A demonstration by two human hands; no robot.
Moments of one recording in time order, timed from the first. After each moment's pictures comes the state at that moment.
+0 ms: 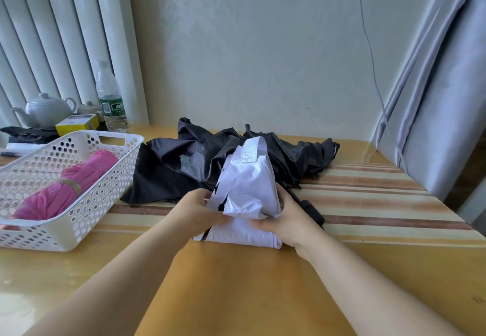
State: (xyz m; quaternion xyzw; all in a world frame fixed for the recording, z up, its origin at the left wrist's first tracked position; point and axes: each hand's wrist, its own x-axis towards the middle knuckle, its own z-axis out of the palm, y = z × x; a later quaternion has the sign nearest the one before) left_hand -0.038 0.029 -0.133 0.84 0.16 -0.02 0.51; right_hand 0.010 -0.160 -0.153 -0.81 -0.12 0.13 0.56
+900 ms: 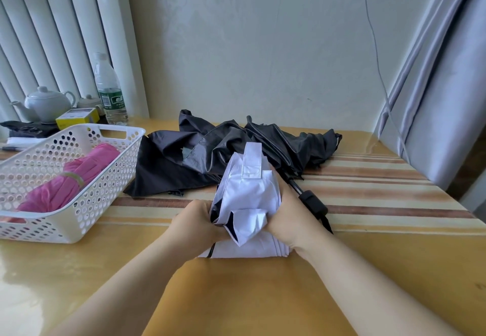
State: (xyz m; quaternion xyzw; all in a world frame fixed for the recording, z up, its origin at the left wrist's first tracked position) left_hand -0.063 0.031 -0.158 0.87 0.05 -0.01 0.49; right_hand -0.005 -0.148 -0.148 -0.82 -0.23 0.04 0.53
